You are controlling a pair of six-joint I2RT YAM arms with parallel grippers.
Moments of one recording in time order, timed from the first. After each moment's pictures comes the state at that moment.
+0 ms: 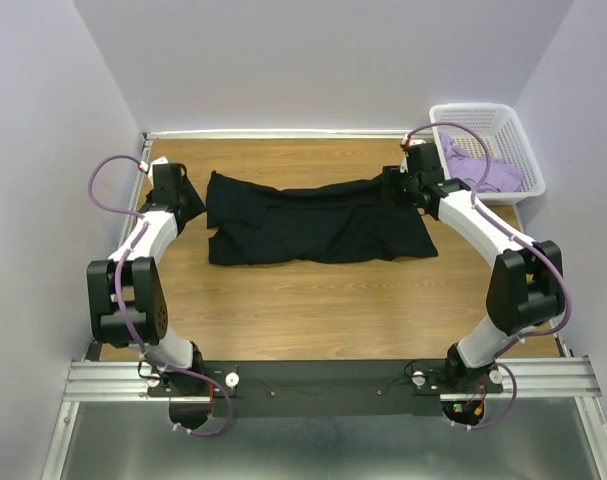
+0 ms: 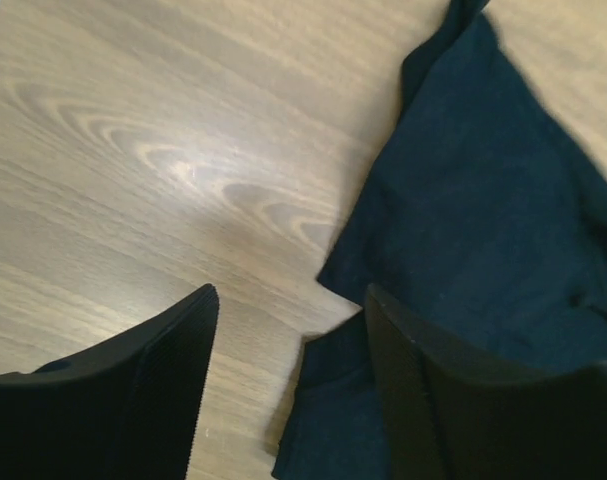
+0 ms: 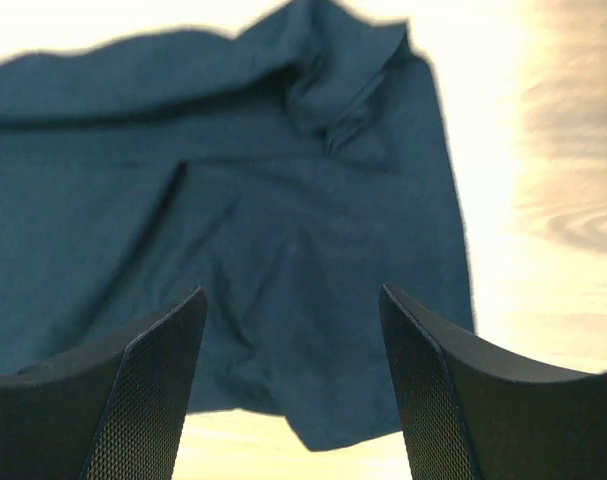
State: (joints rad) left arm 0.08 1.54 1.02 -0.22 -0.16 -0.43; right arm 0.28 1.64 1.26 -0.39 0.11 0.18
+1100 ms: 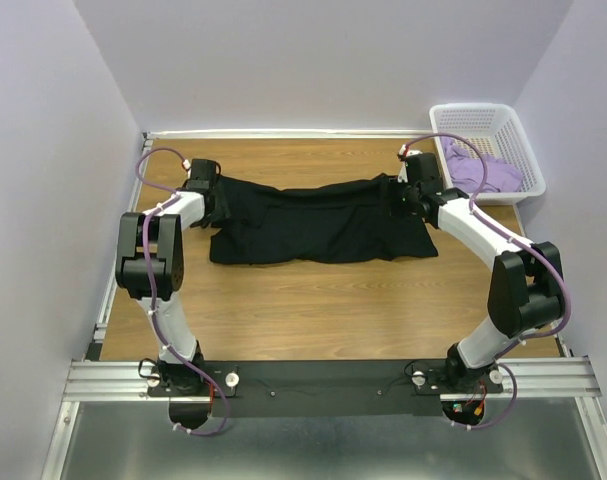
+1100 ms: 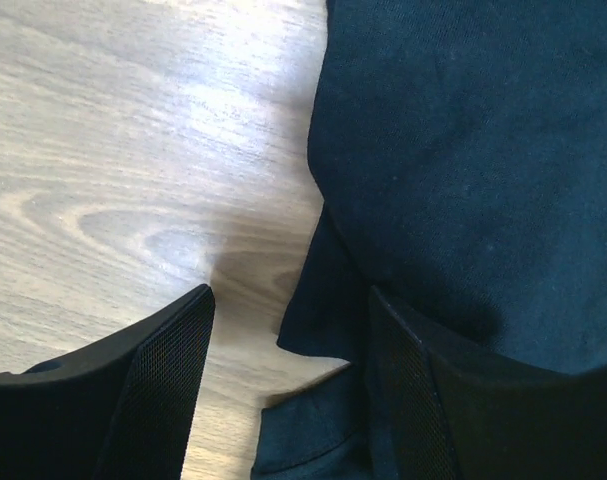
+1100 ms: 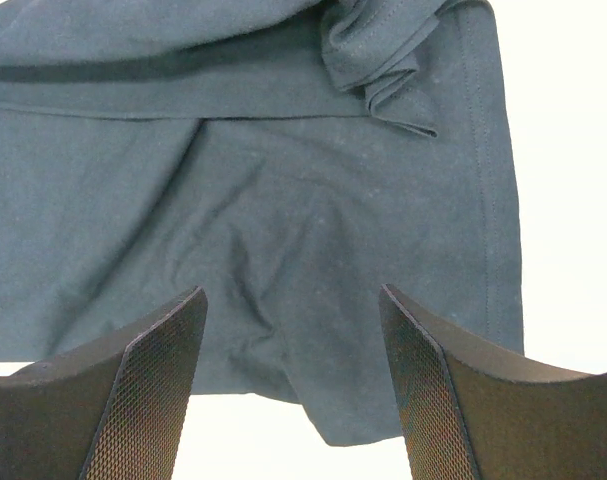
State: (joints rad) left arm -0.05 1.90 1.20 -0.29 -0.20 -0.32; right arm 0.28 1.62 1.15 -0.33 0.02 0.19
